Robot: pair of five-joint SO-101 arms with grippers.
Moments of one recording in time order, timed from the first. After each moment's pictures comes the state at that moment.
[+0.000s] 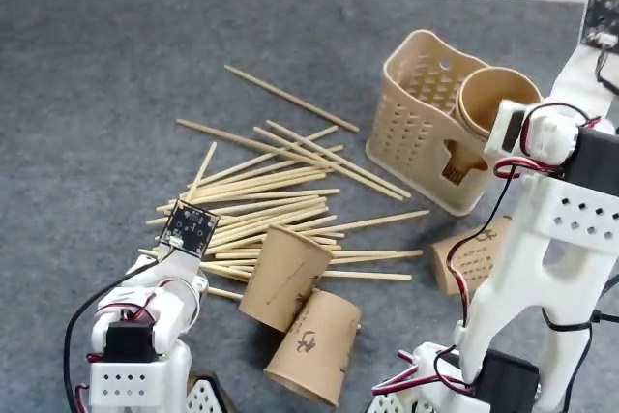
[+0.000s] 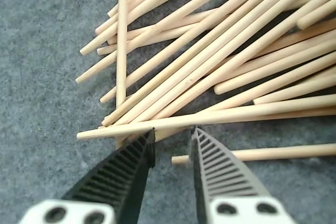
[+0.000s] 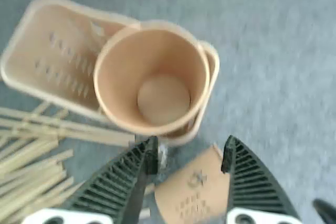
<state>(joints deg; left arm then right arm) -6.7 -102.6 95.3 73.2 -17.8 11.3 -19.8 -16.2 98.1 2.4</state>
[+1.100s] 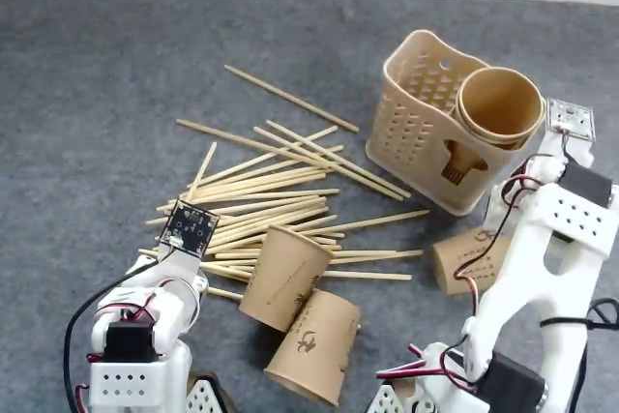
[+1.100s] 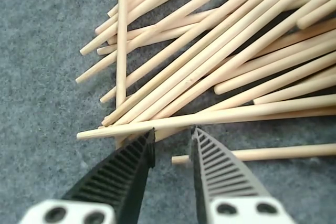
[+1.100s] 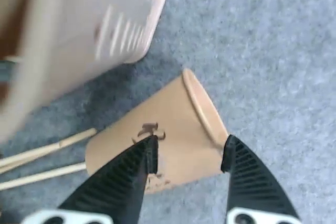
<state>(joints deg) -6.7 -102.6 95.3 73.2 -17.8 22.1 -20.8 25.0 77.8 14.0</state>
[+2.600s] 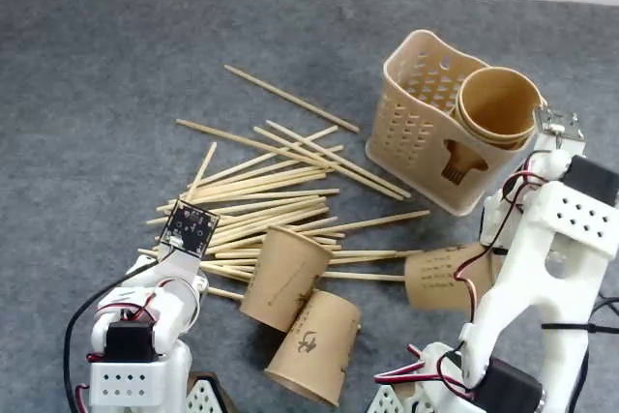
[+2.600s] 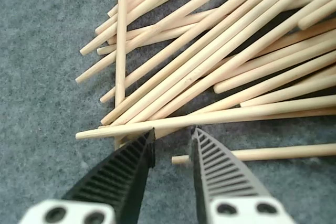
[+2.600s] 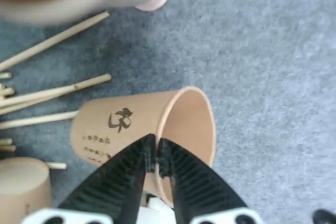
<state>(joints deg) -6.7 -102.6 95.3 73.2 -17.8 21.9 -22.4 17.5 95.1 19.1</state>
